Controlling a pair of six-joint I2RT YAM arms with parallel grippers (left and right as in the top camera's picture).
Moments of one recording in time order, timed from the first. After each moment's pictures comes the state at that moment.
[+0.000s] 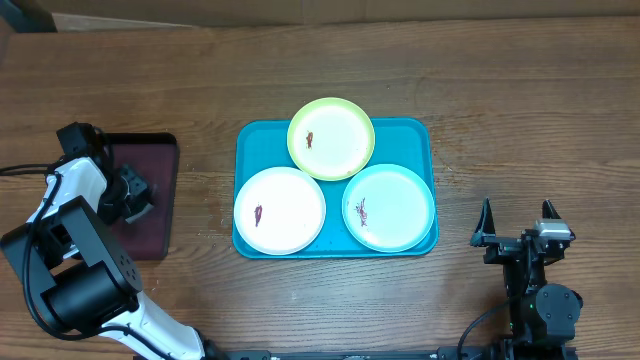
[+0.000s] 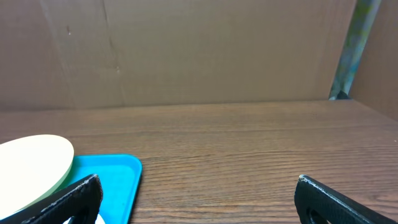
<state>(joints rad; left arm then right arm) 0.51 1.93 1.21 -0.63 -0.10 -0.29 -0.04 0.01 0.02 -0.03 0.01 0.02</state>
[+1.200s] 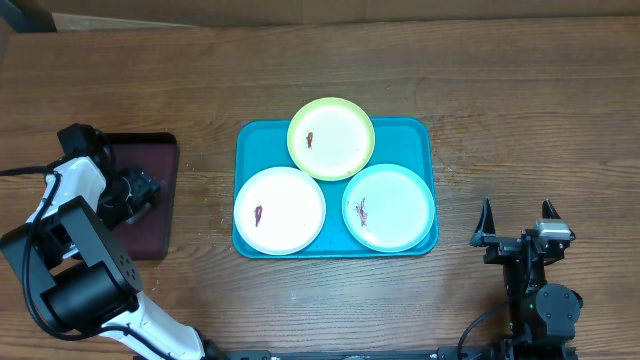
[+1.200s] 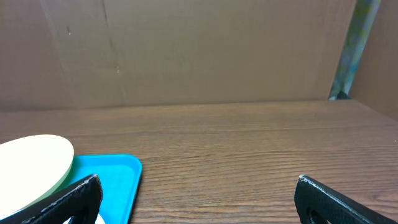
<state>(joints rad) 0.51 1.93 1.22 -0.70 -0.04 -0.29 -0.04 0.01 0.02 -0.03 0.01 0.02</state>
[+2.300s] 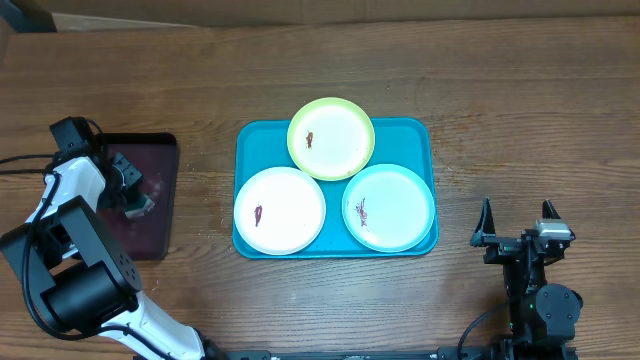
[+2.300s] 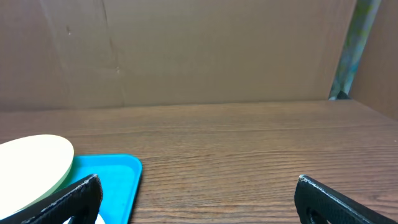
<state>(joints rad) 0.51 1.94 1.22 -0.50 -0.07 -0.29 -0.04 0.01 0.02 -0.03 0.01 0.02</state>
